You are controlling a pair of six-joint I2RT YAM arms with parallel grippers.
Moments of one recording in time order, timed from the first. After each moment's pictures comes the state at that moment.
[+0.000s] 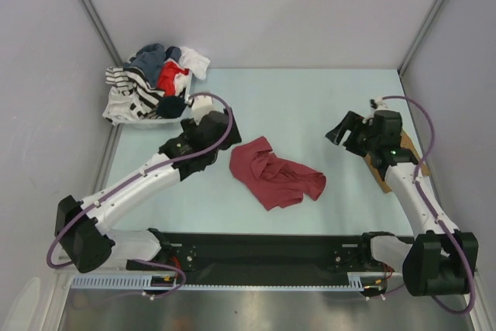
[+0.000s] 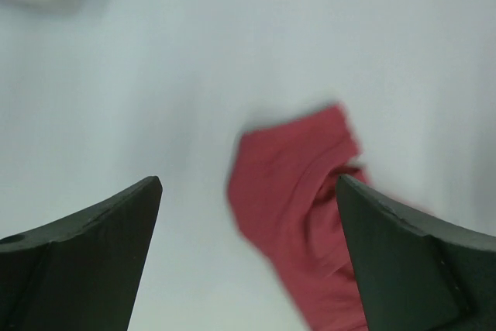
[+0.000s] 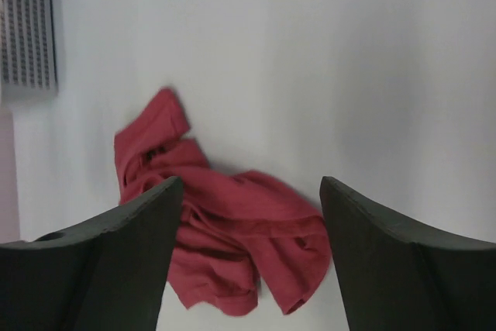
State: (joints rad) left arm -0.78 1.27 1.15 -0.51 -0.67 -0.71; right arm -0.01 1.10 0.80 -0.29 -0.29 0.52
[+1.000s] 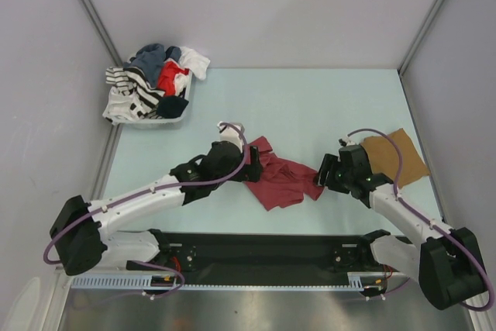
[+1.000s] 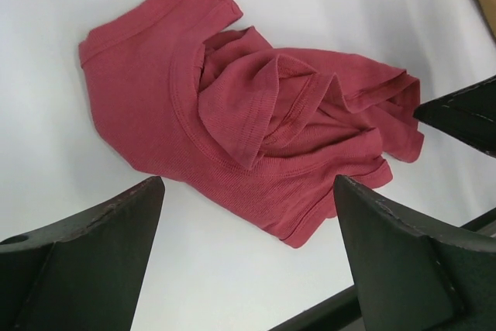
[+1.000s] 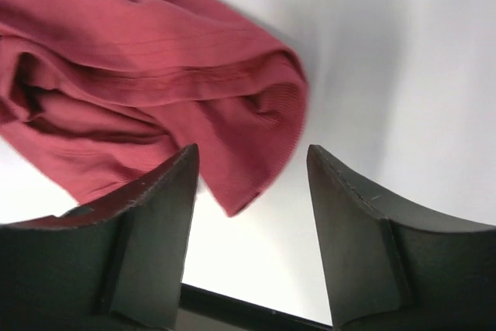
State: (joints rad) left arm -0.91 1.20 0.81 -0.23 -0.29 -0.60; right arm 0.34 1.05 0.50 -0.30 -0.06 0.56
